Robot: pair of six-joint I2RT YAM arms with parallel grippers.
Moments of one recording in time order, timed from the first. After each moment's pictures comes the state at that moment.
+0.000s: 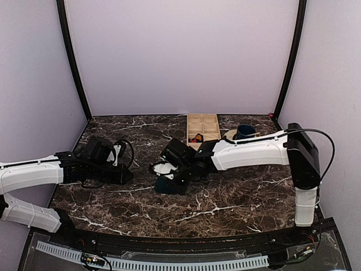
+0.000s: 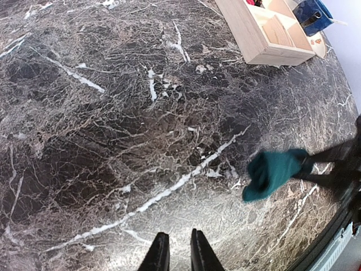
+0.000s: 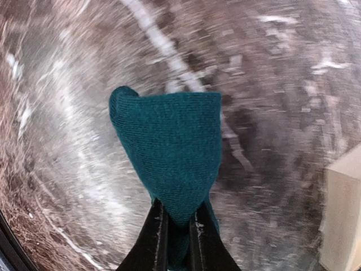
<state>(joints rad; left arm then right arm) -0.69 1.12 0.65 -0.37 0.02 -0.53 1.14 2.01 1.49 -0.54 0.05 -0.15</state>
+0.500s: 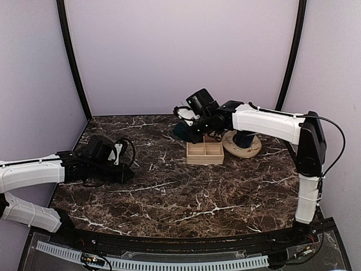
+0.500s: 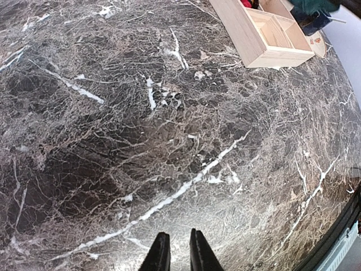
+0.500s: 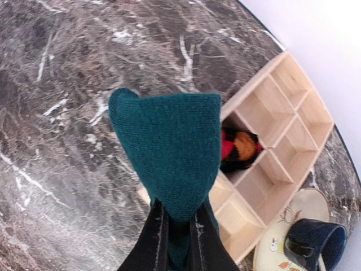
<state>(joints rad) -0.69 1.14 0.66 -0.35 0.01 -0.50 0.85 1.97 1.73 -0.57 0.18 -0.13</state>
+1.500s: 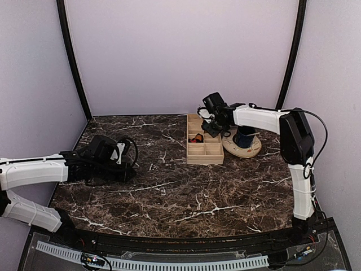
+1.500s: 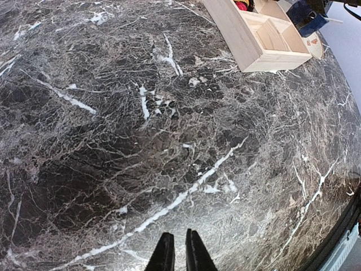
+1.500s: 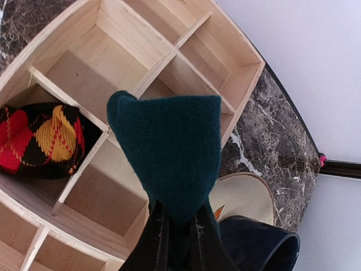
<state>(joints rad) -0.69 1.18 0.66 -0.29 0.02 -0.48 0.60 2.17 1.81 -0.51 0.39 -0.31</state>
